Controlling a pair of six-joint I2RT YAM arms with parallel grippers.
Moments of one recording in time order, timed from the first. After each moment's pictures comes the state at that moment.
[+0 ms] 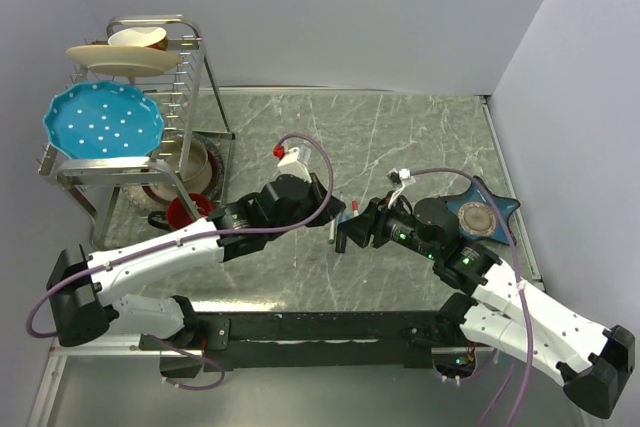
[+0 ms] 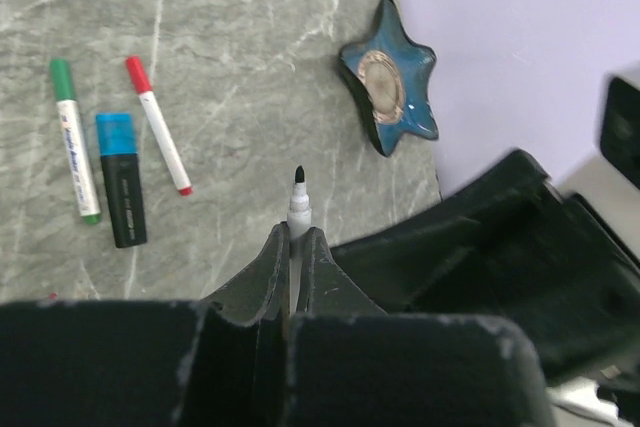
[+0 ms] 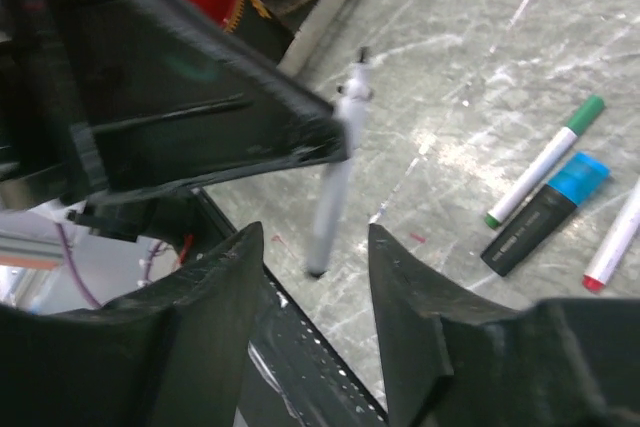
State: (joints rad) left arm -1.05 1.25 1.01 -0.16 -0.25 -0.98; right arm 0.77 0.72 0.59 -0.11 -0.15 0.60
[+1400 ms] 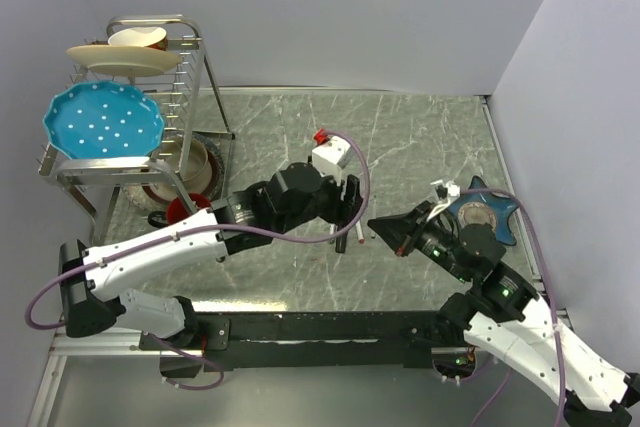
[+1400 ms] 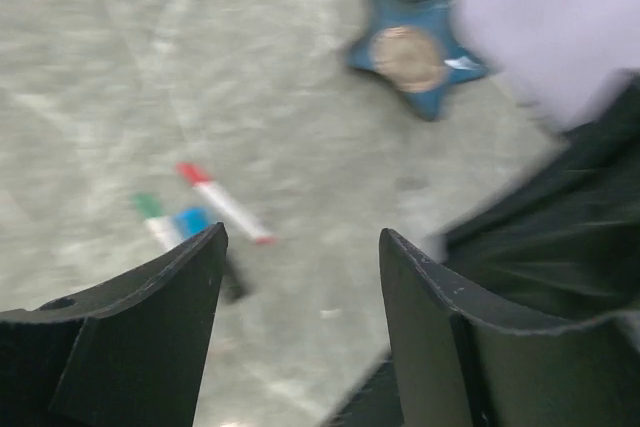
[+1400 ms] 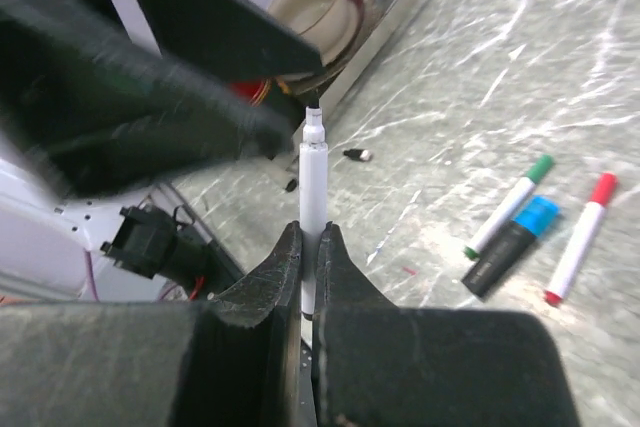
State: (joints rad) left arm -1.13 1.32 1.27 -0.30 -0.25 -0.41; right arm 0.76 0.40 0.55 -0.21 -0.06 0.58
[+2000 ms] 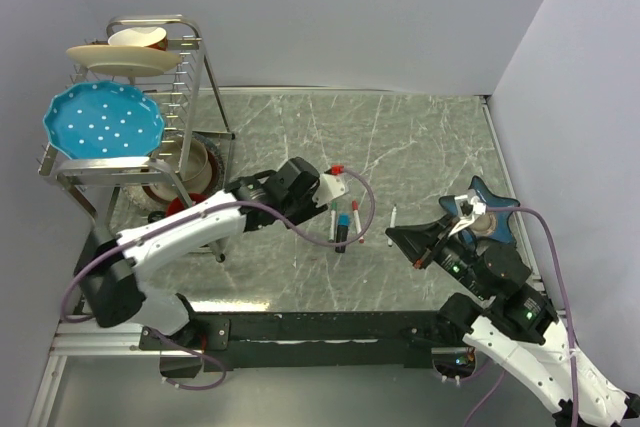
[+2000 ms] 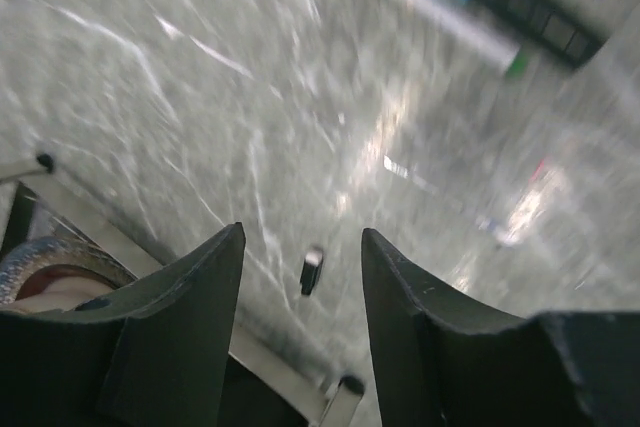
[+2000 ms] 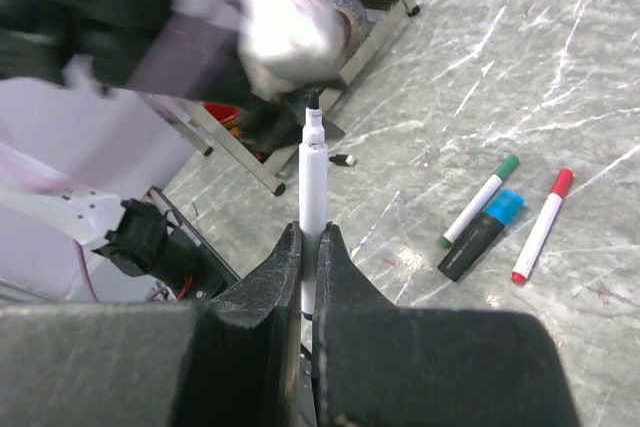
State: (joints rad) left arm -0.92 1.41 1.19 -0.60 -0.23 0.33; right arm 0.76 0.20 0.56 -0.38 -0.01 0.55
